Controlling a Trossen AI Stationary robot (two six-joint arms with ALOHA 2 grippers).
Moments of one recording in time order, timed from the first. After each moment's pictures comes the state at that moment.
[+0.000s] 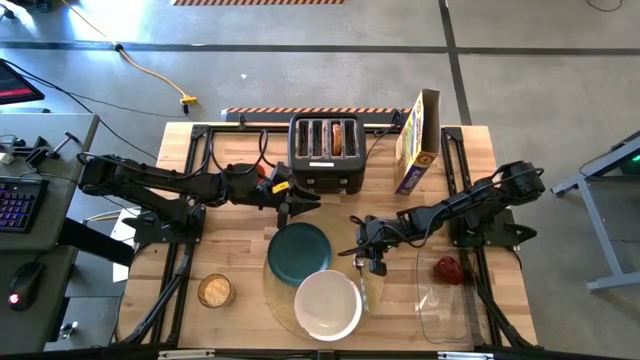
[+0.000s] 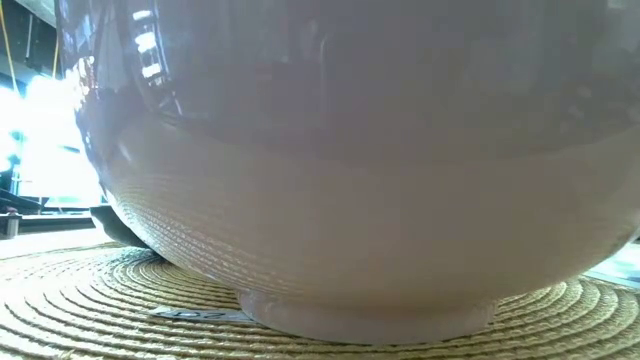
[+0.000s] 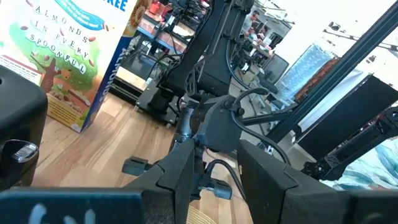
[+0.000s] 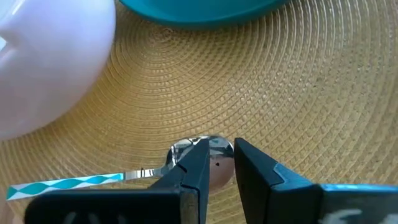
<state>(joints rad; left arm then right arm) -0.03 1.26 0.82 0.34 0.01 -0.55 0.22 1.58 0.66 0.08 -0.08 0.31</state>
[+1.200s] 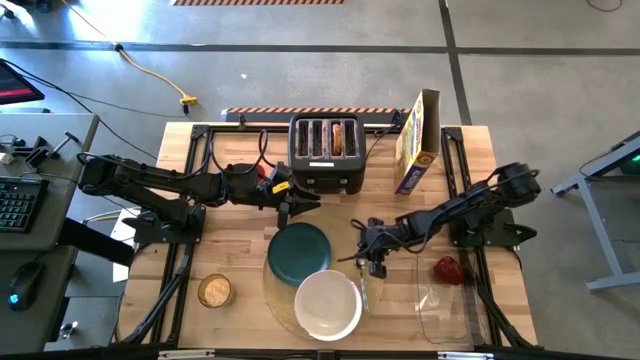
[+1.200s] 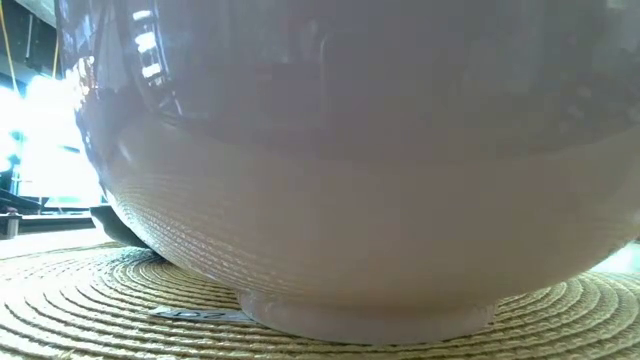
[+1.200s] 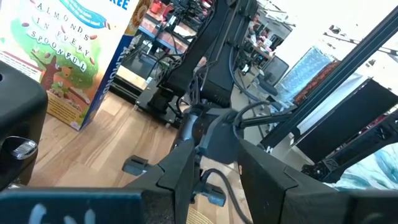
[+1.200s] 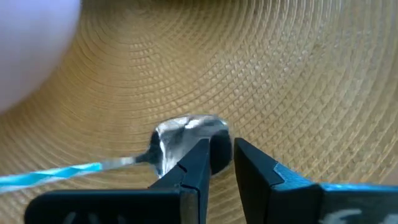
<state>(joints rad) -0.03 1.26 0.82 0.34 0.01 -0.57 0.26 1.62 0.66 0.05 0.00 0.37</state>
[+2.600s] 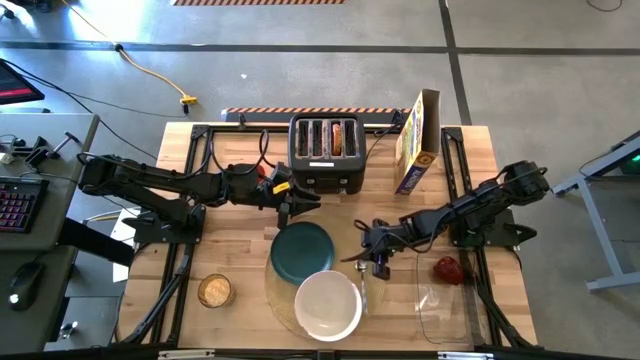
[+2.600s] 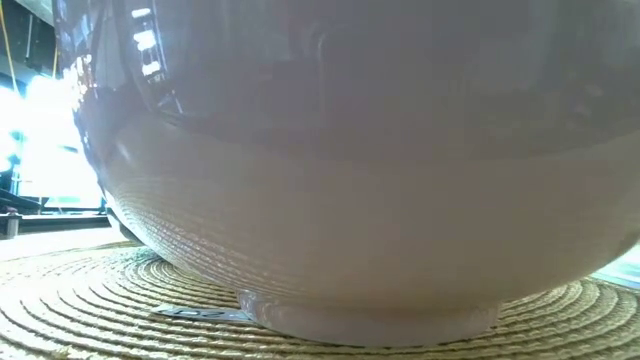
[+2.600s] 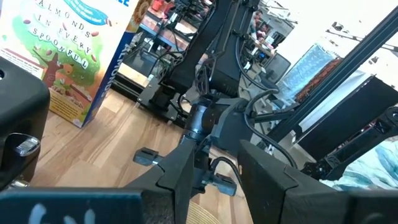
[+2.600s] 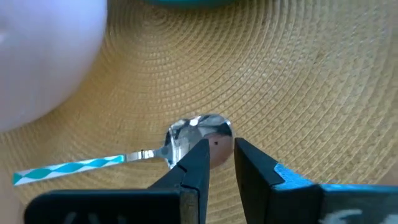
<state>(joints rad) -0.03 1.26 0.82 0.32 0.01 -0.56 0.28 1.55 0.66 -0.02 -0.02 0.45</state>
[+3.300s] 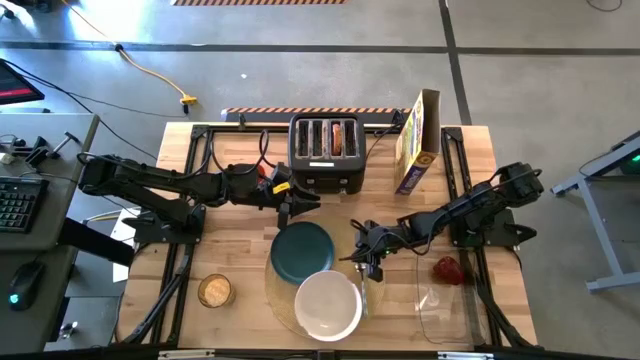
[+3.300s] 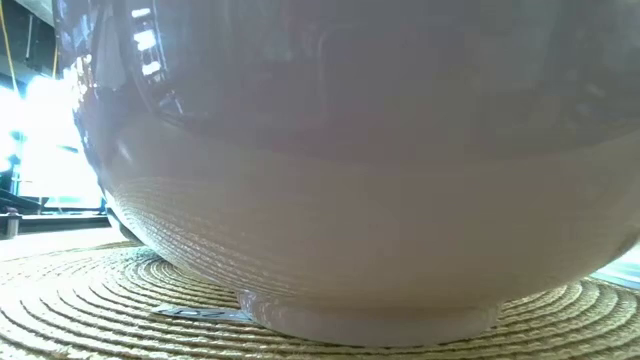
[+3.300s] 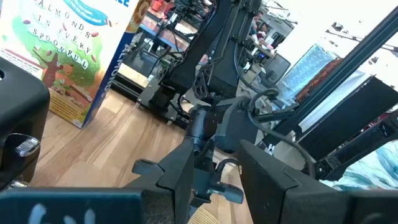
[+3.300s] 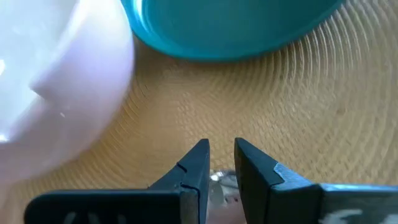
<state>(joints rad) -0.03 1.26 0.82 0.33 0.01 -0.56 0.29 1.60 0.66 0.17 -0.01 0.44</state>
